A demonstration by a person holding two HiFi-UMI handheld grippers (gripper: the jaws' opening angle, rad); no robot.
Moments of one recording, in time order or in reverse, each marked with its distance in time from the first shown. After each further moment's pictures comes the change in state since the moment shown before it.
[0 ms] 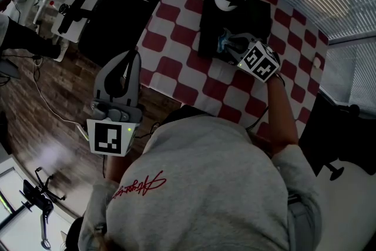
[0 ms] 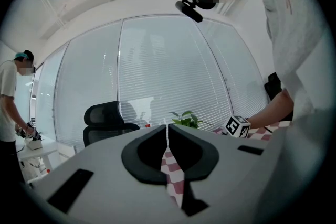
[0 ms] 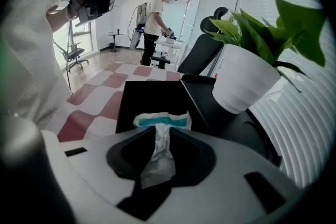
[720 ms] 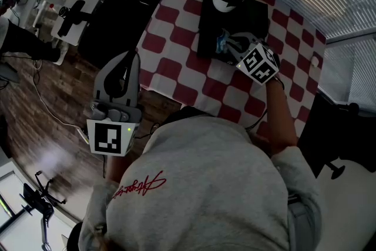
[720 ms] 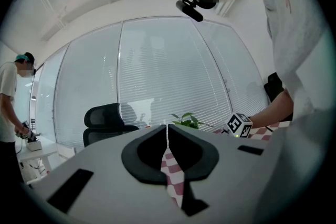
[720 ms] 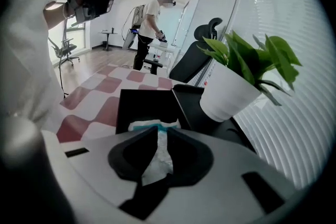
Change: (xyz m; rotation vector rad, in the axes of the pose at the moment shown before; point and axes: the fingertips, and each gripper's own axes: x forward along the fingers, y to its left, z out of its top) left arm -0.005 0.001 0.003 0.005 -0.011 -0.003; right arm -0.018 -0.010 0.014 -0.007 -0.024 -0.122
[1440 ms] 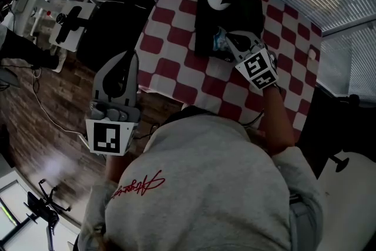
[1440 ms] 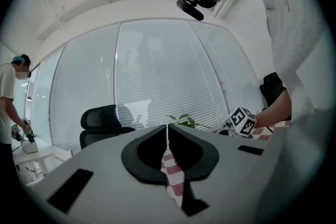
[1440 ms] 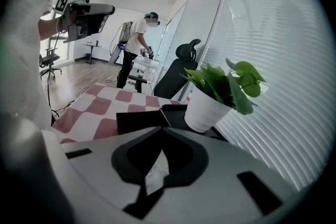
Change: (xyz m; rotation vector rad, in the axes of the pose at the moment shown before) left arm -0.002 -0.002 0.007 0.025 -0.035 -0.041; right arm -0.036 -0.008 0.027 0.113 -0.162 -0.186
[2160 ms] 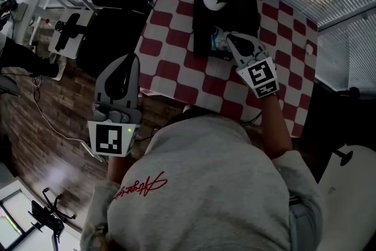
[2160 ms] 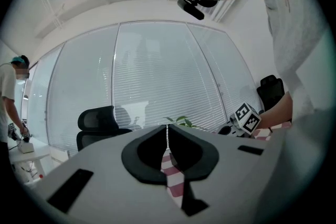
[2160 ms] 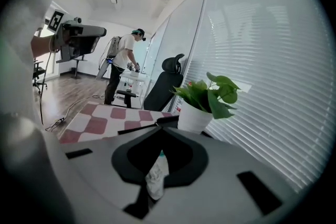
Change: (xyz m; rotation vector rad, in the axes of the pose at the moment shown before) left arm -0.007 -0.005 0.000 -0.021 -0.004 -0.031; right arm -0.035 0.002 0.021 0.147 -0.139 -0.127
